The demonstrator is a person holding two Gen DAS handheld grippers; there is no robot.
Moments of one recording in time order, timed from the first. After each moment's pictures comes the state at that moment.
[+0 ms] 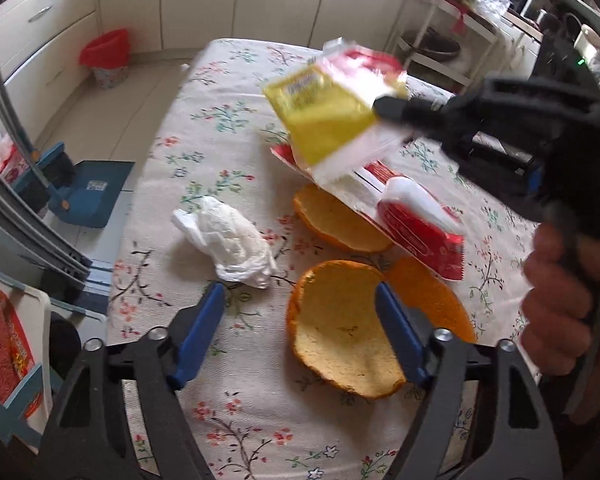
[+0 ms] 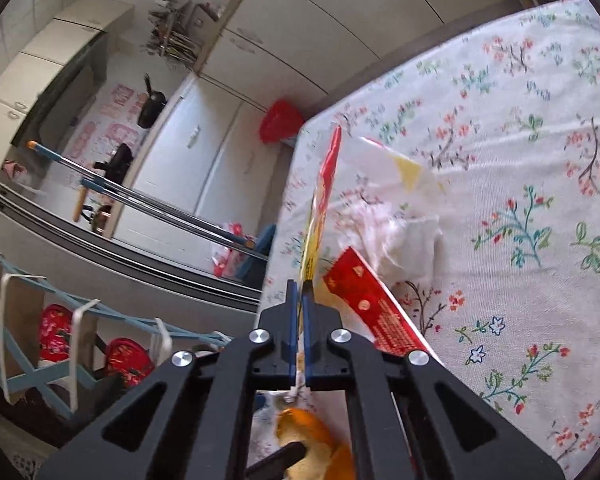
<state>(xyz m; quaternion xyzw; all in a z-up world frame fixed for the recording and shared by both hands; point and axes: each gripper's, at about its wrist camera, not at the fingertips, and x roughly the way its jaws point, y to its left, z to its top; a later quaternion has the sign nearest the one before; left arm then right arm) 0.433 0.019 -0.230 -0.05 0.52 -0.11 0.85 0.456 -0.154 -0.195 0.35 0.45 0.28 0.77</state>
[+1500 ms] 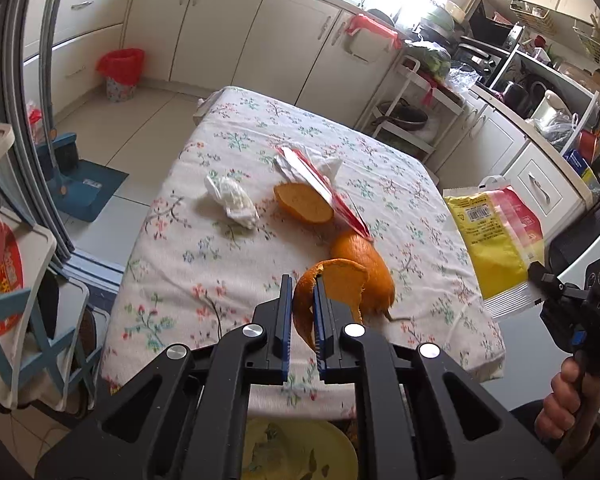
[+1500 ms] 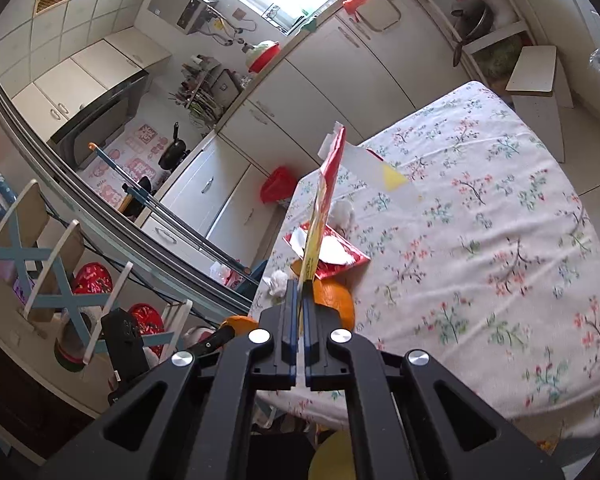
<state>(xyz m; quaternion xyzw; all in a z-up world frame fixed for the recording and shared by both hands) 0.314 0.054 -0.185 -0.15 0.41 -0.13 0.89 0.240 -0.248 -0.147 0.32 0.34 0.22 0.86</state>
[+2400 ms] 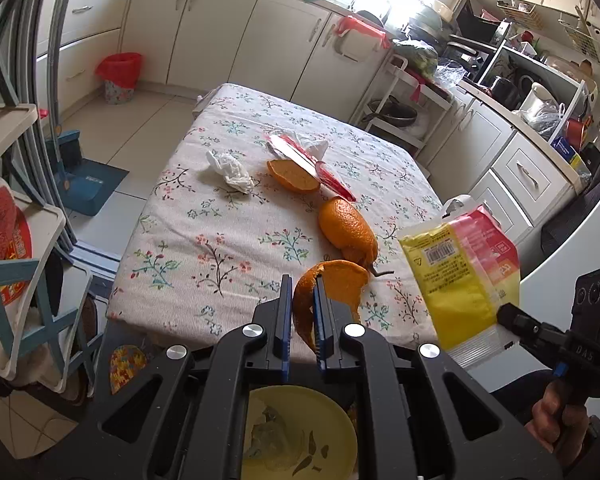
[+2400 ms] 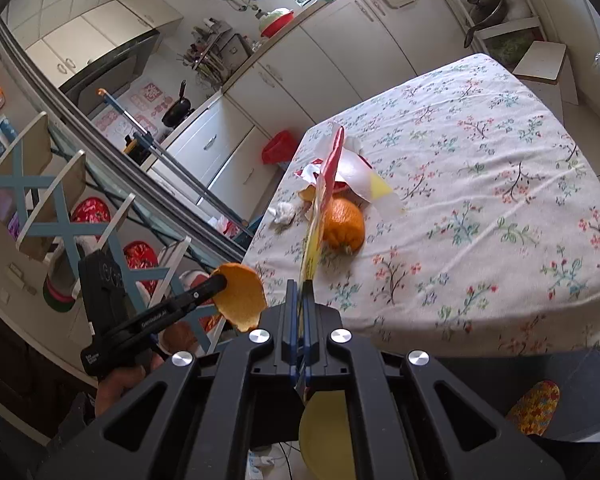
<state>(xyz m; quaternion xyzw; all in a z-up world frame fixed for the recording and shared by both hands) 0.261 0.055 -0.186 -0.15 0.40 -0.14 0.89 0.182 -0.216 -0.166 0.28 0.38 0.24 0.85</state>
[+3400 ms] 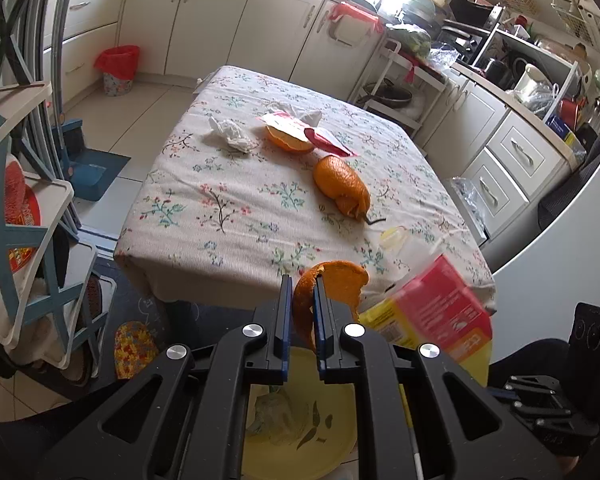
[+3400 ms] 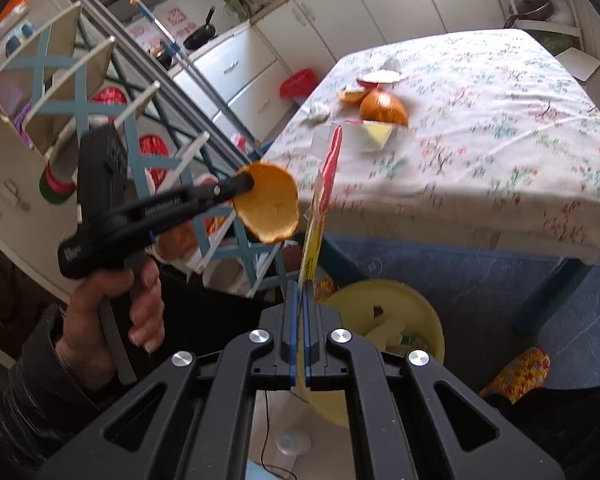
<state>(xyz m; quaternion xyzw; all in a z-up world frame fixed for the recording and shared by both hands) 0.214 0.053 -0.197 -0.13 0.42 -0.15 0.89 0.117 -0.161 -0.193 0.17 0.45 0.29 0.82</state>
